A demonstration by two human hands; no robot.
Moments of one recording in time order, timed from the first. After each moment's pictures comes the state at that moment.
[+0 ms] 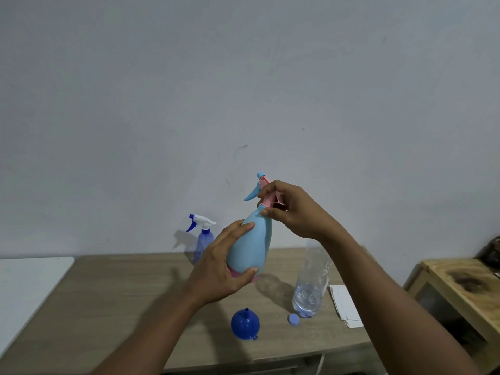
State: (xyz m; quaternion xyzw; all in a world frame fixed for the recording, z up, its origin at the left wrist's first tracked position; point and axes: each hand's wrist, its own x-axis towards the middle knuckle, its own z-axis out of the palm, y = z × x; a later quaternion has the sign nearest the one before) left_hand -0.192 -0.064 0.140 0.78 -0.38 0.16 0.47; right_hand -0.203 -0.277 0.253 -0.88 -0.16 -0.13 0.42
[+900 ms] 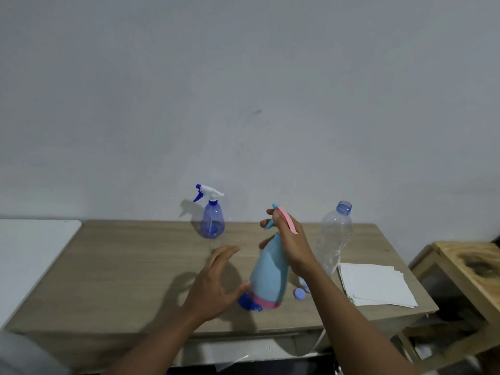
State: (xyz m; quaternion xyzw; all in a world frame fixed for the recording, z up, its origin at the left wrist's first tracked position) left_hand -0.192 -0.045 0.011 0.82 -0.27 0.08 0.49; right_hand -0.195 -0.244 0.119 -0.73 0.10 -0.10 0.67
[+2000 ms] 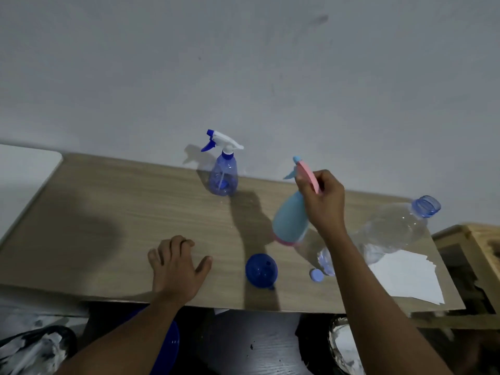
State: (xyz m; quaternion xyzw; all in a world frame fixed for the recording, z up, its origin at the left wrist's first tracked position) left_hand -0.136 0.014 -0.139 0.99 0.00 0.00 0.12; right_hand -0.080 -0.274 0.060 -0.85 0.14 -0.18 0.48
